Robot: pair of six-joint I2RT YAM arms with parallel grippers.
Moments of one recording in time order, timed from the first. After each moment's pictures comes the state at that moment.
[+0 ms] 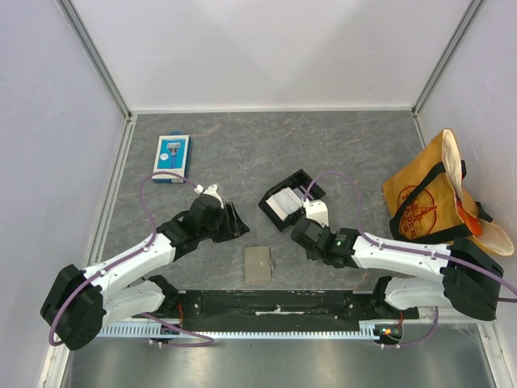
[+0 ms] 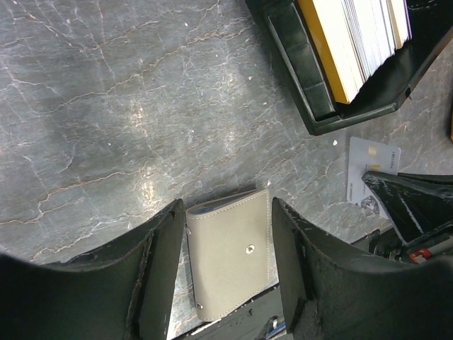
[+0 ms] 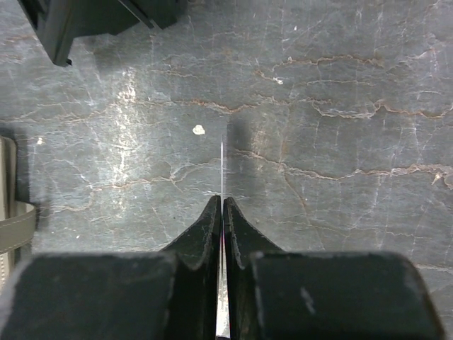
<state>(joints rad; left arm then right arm) -0.67 1.05 0.53 -0.23 0.03 -0.85 1.05 1.24 0.63 -0.50 0.48 0.74</state>
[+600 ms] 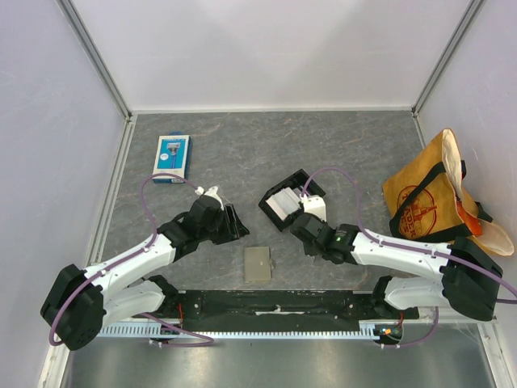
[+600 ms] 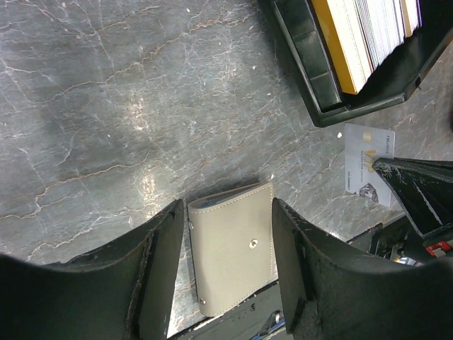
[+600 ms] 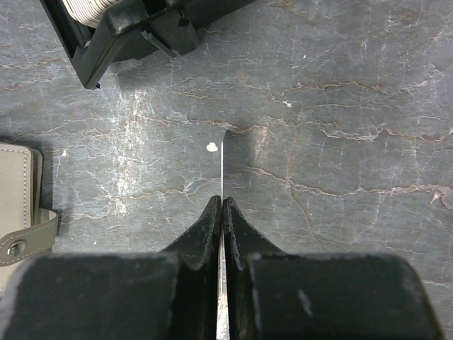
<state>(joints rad) -0.67 1.05 0.52 -0.23 0.05 -0.85 1.02 1.24 0.66 -0.49 0.46 0.68</state>
